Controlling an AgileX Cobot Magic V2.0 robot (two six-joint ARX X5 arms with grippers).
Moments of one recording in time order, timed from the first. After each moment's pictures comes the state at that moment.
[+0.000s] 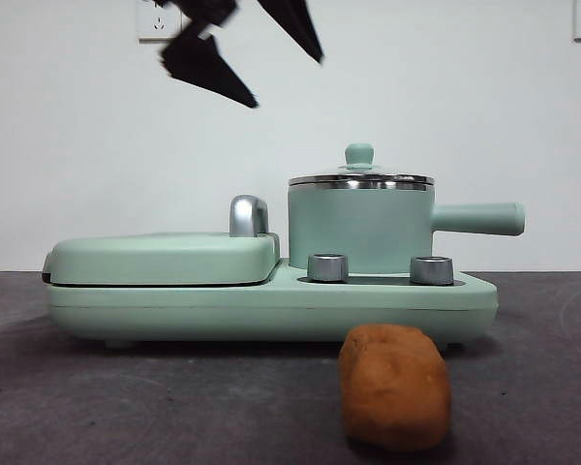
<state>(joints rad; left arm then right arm) -0.54 1.73 1.68 -0.59 0.31 -0.01 0.05 0.43 0.84 -0.90 -0.60 0.10</state>
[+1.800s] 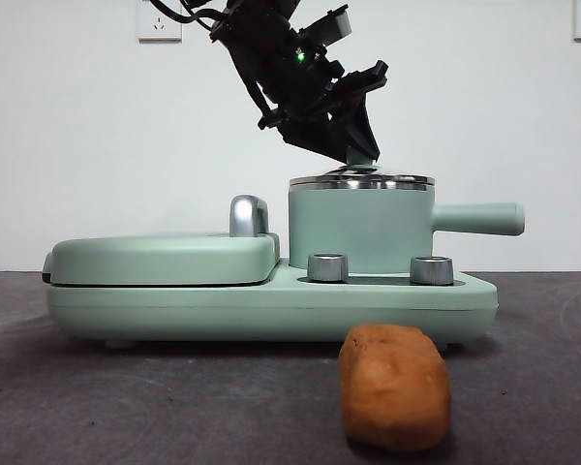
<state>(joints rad) -0.63 2.01 1.76 -0.29 0.21 0.11 0.05 0.43 0.84 -0.87 -0.60 0.10</state>
